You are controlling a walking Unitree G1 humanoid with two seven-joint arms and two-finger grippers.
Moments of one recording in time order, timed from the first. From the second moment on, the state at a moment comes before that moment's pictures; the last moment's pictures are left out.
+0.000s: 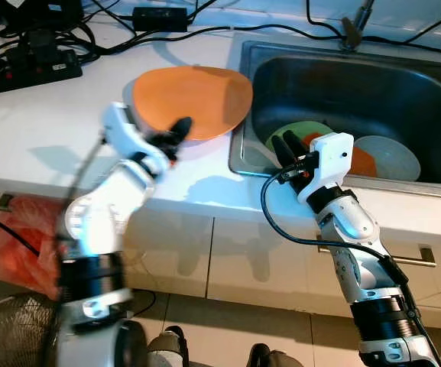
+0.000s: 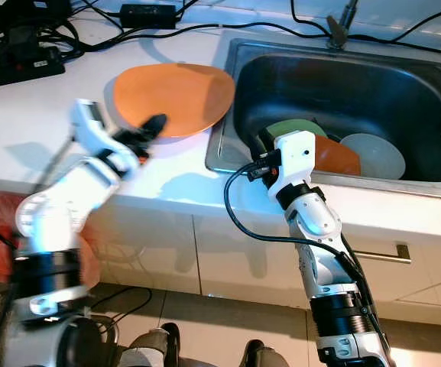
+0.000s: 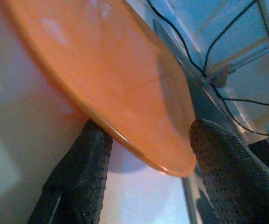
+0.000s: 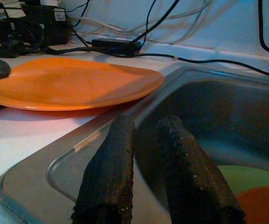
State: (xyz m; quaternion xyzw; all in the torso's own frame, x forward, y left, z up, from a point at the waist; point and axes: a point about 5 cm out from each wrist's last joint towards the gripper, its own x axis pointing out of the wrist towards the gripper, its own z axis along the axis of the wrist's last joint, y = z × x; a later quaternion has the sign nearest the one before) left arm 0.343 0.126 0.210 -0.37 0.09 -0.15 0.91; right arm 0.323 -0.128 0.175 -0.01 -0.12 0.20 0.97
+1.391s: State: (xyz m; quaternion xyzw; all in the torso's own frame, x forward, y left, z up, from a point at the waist) left arm 0.350 0.115 0.208 -0.41 0.02 -0.10 0.91; right arm 0.323 -0.129 0.174 -0.01 -0.12 0.20 0.97
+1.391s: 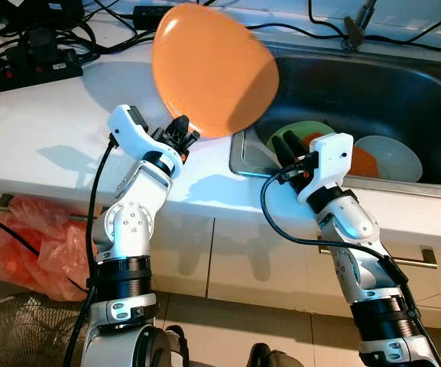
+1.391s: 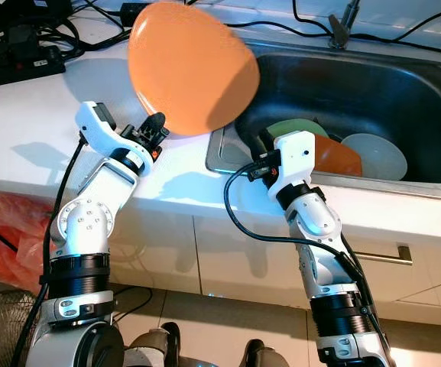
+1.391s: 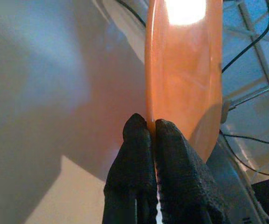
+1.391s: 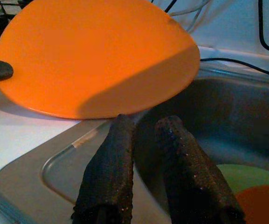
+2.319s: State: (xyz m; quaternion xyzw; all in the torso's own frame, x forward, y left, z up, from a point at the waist) left arm 0.347 0.115 0.222 -0.43 -0.07 -0.14 0.89; right arm 0.330 -0.133 0.182 0.02 -0.13 0.16 0.98
